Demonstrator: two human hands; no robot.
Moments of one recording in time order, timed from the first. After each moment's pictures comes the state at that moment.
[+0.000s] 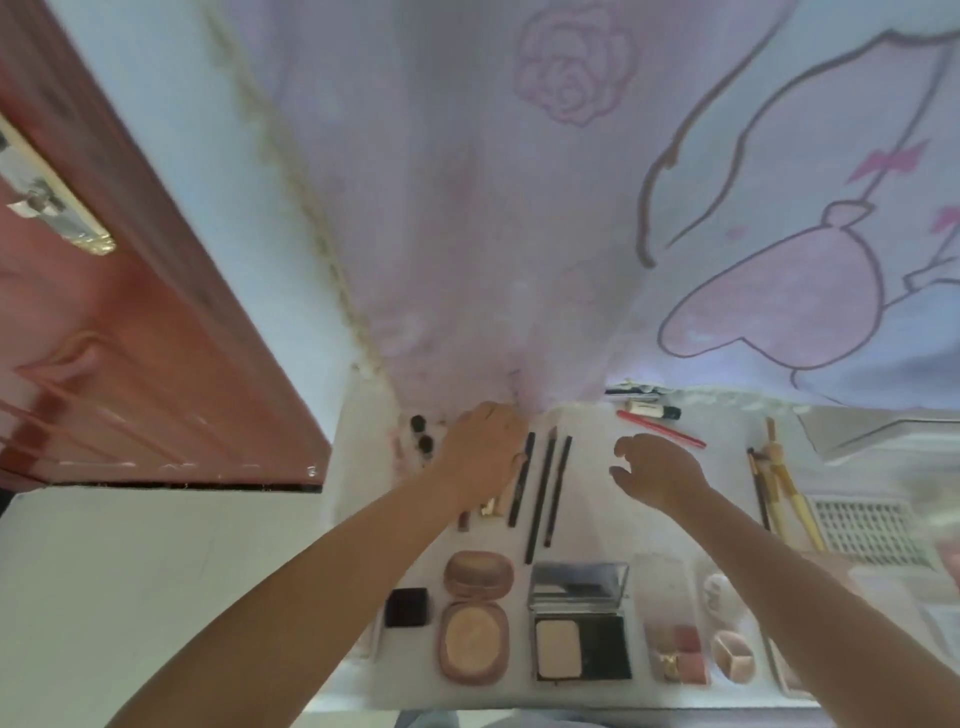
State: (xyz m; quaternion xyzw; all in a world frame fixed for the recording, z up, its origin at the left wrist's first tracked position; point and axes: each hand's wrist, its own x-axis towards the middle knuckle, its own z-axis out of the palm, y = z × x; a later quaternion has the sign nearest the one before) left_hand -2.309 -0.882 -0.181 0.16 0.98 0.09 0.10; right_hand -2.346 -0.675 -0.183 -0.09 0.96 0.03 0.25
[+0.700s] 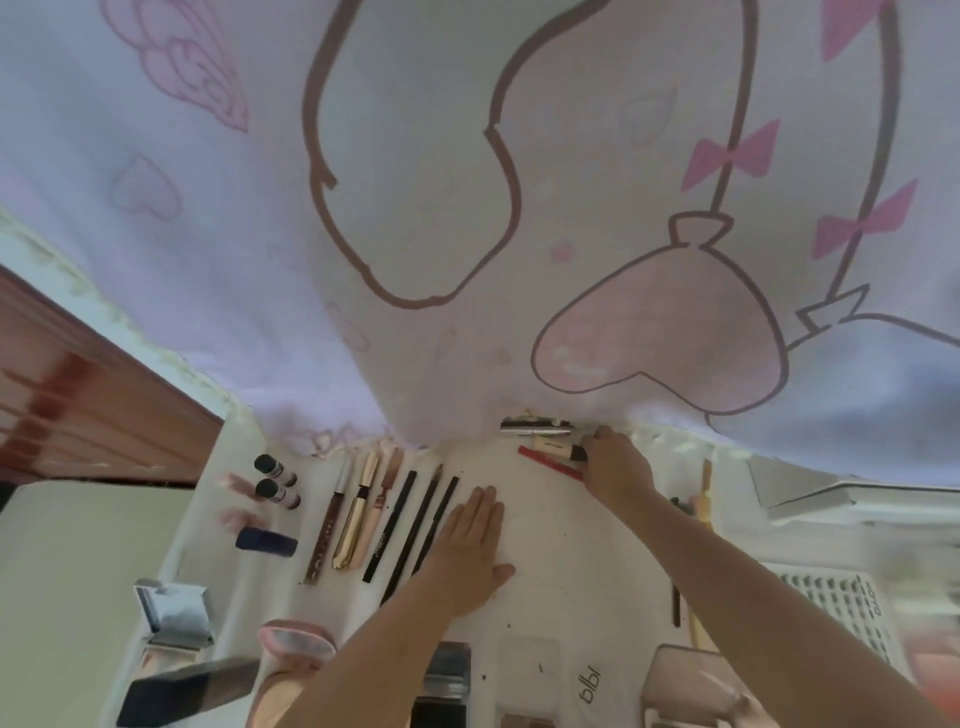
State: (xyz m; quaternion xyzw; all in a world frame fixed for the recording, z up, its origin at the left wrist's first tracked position) left_hand -2.344 -0.716 -0.272 0.09 0.93 0.02 0.34; right_hand -2.463 -0.554 -0.251 -0.12 0.97 -0.05 0.19
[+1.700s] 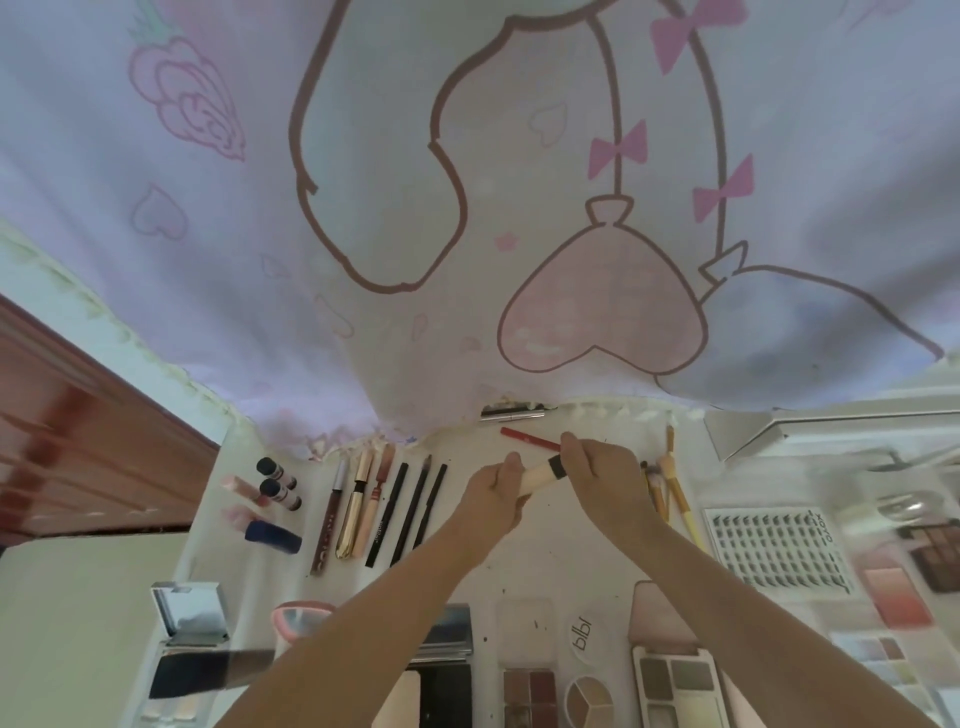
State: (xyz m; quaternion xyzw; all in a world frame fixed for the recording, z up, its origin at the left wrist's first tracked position) left_hand -2.340 -0.670 -0.185 -0.19 0.71 0.65 0.20; right_hand -2.365 -0.547 -0.164 -0.08 0.90 -0.42 0.08
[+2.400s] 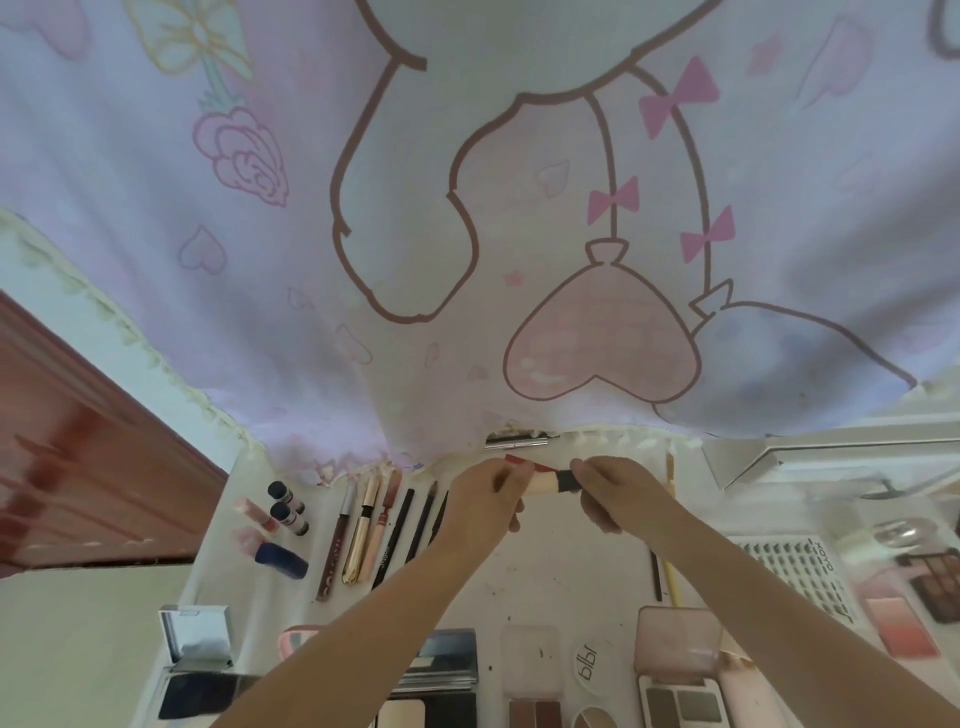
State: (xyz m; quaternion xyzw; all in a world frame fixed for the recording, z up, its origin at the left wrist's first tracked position) left_hand -2.341 -0.681 -0.157 -0.12 0.82 0.56 0.07; right_hand -2.374 -0.527 -0.149 -0.08 0.84 -0.48 0.24
